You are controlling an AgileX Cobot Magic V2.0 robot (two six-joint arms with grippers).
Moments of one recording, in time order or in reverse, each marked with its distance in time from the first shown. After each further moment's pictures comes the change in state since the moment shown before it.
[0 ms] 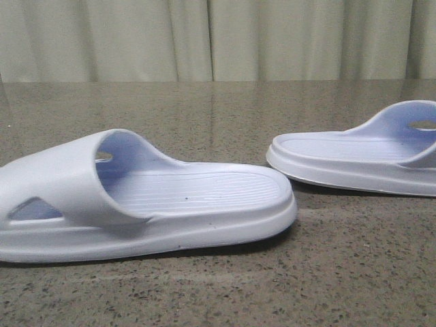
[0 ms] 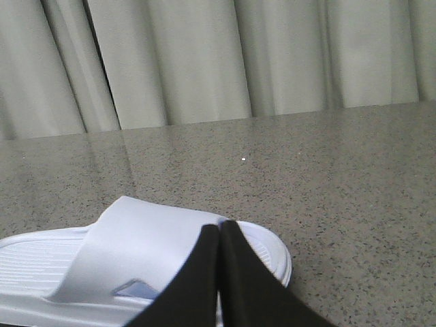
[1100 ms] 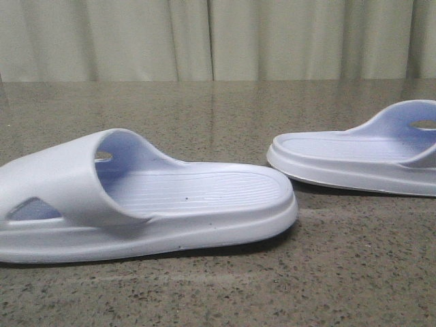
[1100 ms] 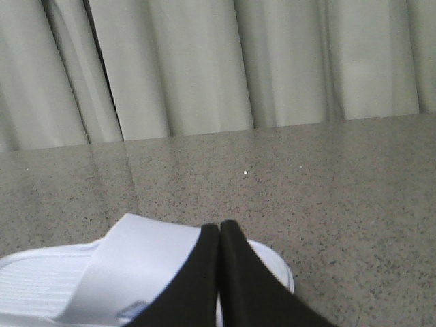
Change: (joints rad) left arm 0.000 0.000 -0.018 -0.232 -0.043 0.000; right arm 0.000 0.000 -0.034 0.000 0.008 0.000
